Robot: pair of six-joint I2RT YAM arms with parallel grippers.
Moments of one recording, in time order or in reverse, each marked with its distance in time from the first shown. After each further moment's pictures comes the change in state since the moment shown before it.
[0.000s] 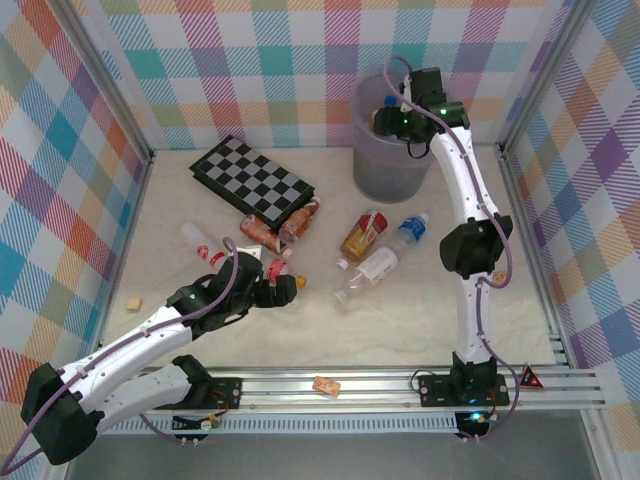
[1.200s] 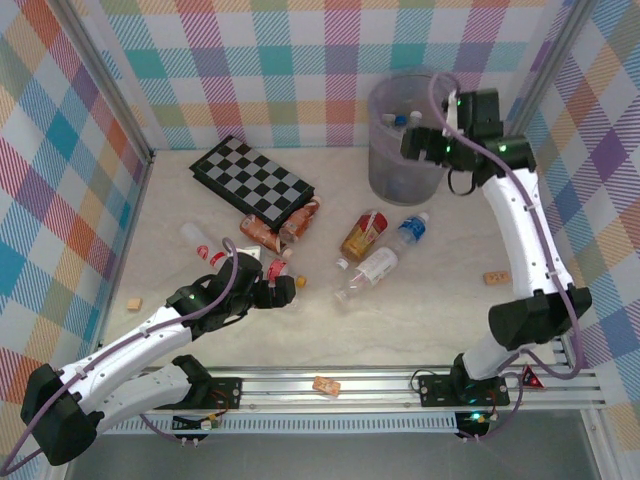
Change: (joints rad) left arm 0.000 -0.005 0.000 -0.020 -0.010 0.000; right arm -0.018 -0.720 -0.762 0.033 0.035 0.017
